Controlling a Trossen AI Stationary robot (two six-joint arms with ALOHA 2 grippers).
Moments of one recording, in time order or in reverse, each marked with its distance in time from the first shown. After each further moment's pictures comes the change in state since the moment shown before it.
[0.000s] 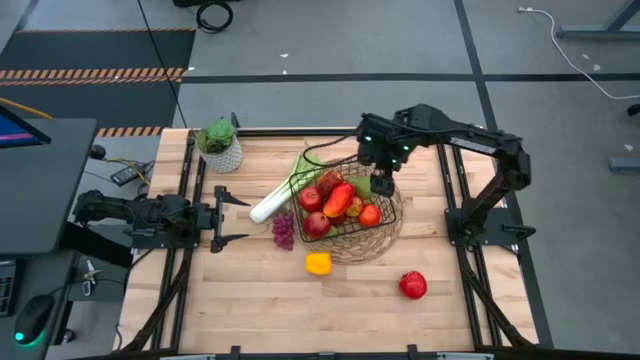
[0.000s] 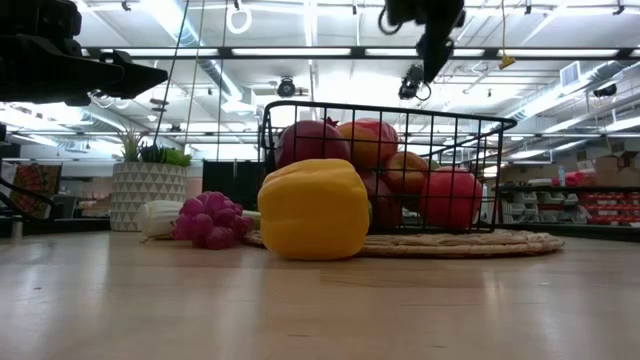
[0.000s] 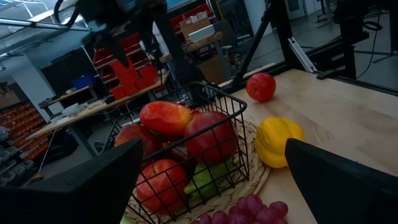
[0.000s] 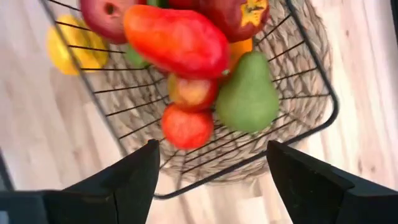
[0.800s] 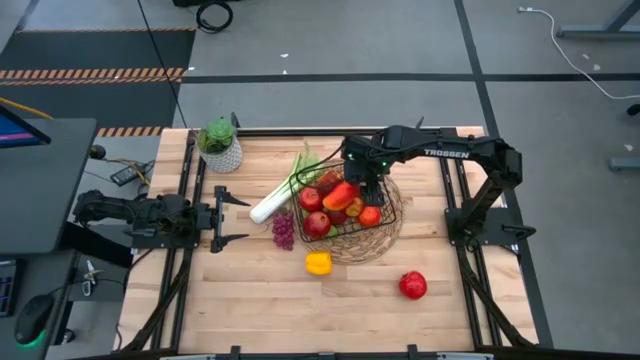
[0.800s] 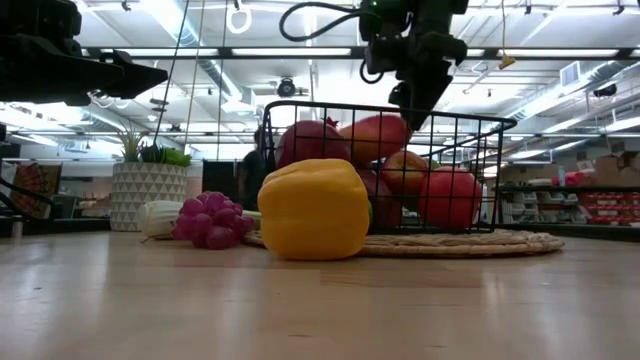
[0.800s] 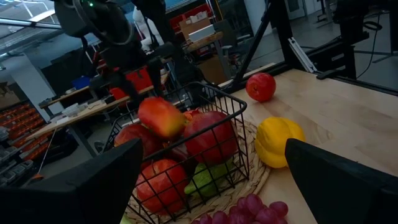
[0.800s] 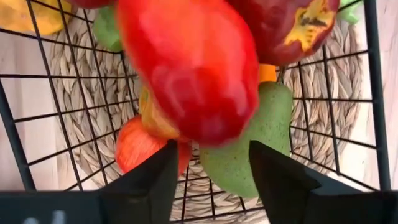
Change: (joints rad) left arm 0.000 0.000 0.000 0.000 0.000 0.000; right arm -0.012 0.059 -0.280 0.317 0.011 -0.305
